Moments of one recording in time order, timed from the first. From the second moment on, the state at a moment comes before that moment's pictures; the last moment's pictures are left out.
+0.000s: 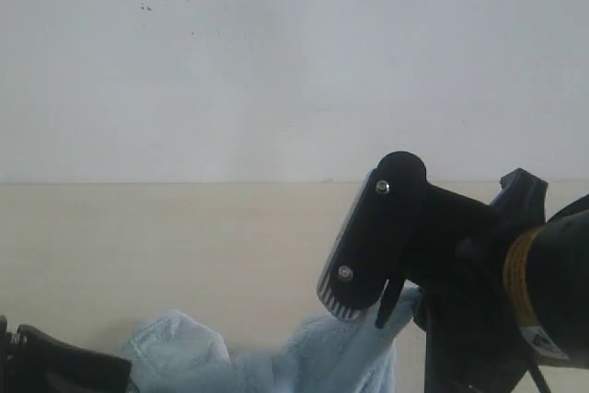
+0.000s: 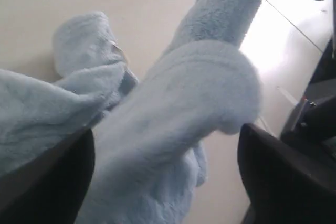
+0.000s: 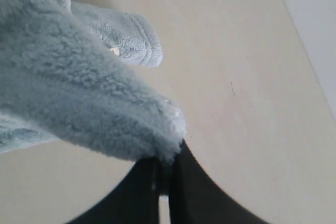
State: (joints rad) left arm -0.31 1.00 -0.40 1.75 -0.72 -1.85; right arm 1.05 1.20 -0.85 -0.68 0.82 0.22
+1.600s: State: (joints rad) left arm -0.56 1.58 -0.66 1.61 -0.61 -1.68; right arm 1.05 1.20 -0.85 -0.52 0.83 0.09
